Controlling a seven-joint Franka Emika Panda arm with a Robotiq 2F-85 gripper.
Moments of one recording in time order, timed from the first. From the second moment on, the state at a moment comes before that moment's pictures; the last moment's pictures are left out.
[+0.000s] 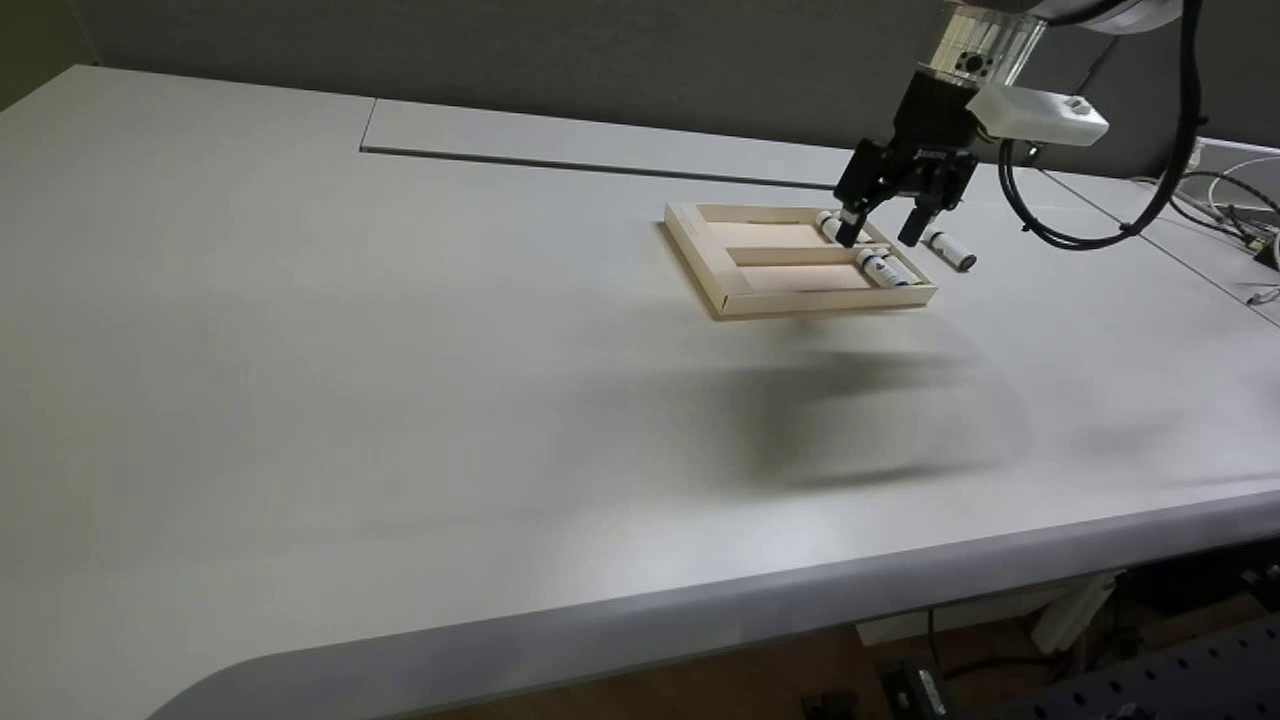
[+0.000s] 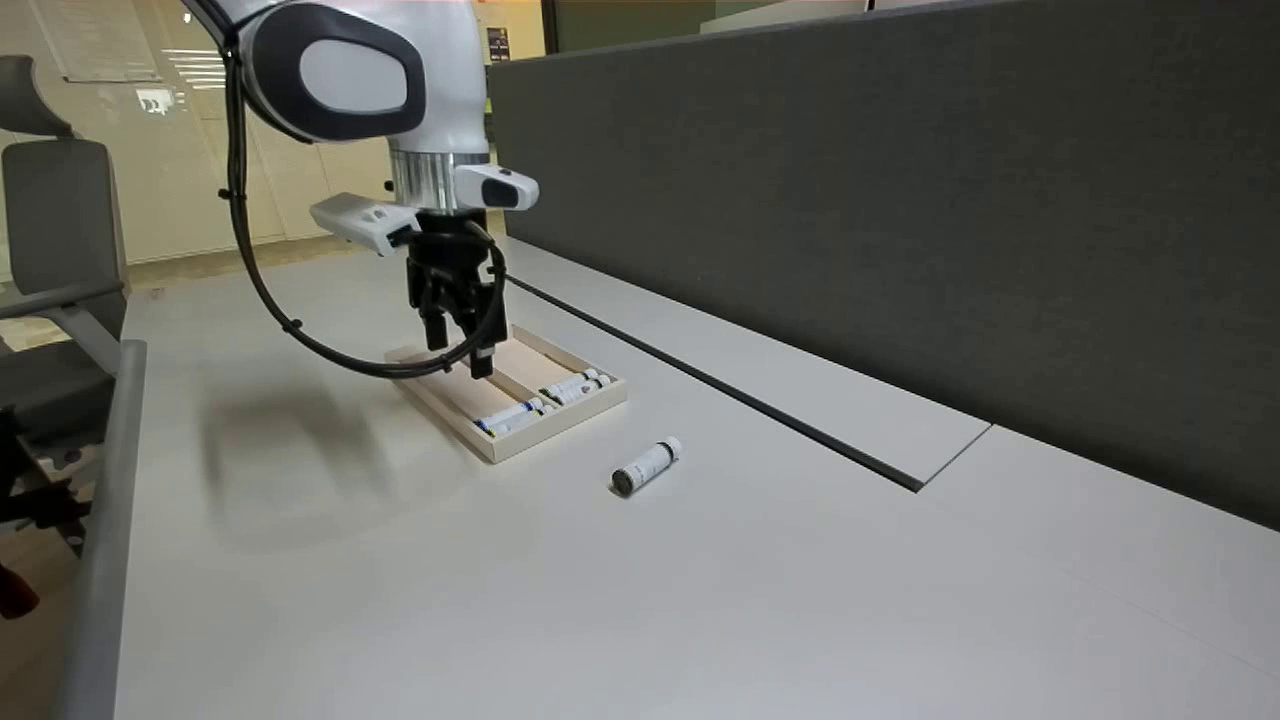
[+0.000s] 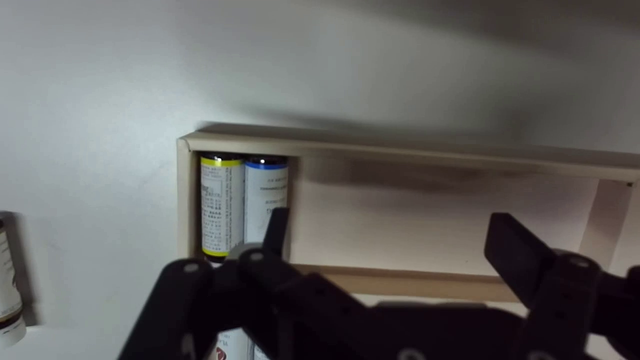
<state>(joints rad) -0.01 0.51 0.03 -2.10 0.04 2.55 -0.16</state>
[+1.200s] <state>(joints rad) -0.03 0.64 0.03 -2.03 0.03 2.59 -0.16</state>
